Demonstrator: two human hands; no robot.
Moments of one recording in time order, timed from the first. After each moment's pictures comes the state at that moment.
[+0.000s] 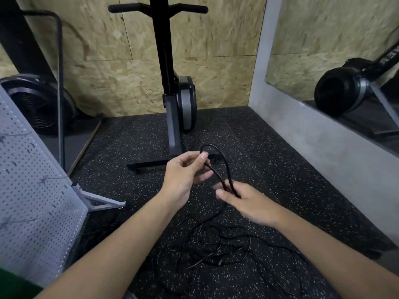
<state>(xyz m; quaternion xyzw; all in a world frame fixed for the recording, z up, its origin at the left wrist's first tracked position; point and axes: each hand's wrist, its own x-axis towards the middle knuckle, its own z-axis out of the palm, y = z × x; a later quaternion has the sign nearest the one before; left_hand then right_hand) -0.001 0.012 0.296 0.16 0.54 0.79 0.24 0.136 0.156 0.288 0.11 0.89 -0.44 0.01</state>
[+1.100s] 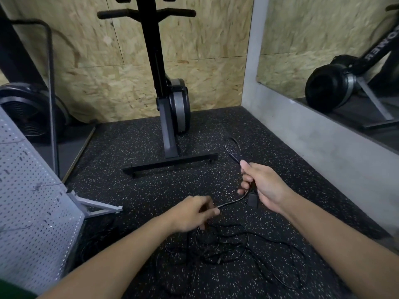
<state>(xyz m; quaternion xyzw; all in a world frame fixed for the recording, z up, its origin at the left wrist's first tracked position) 0.015 -0.001 0.238 0.48 0.80 0.24 0.27 0.139 0.191 0.286 0.24 0.62 -0.74 -0.15</state>
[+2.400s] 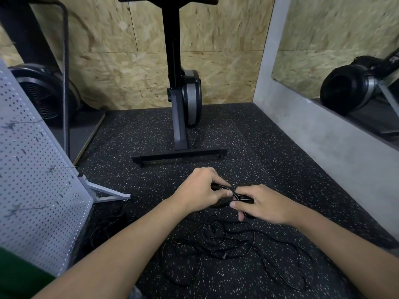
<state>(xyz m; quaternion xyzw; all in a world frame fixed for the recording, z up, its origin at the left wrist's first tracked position) -0.002 -0.009 0.264 0.49 0.80 0.33 0.09 0.143 0.159 0.277 0.05 0.93 -0.35 0.09</state>
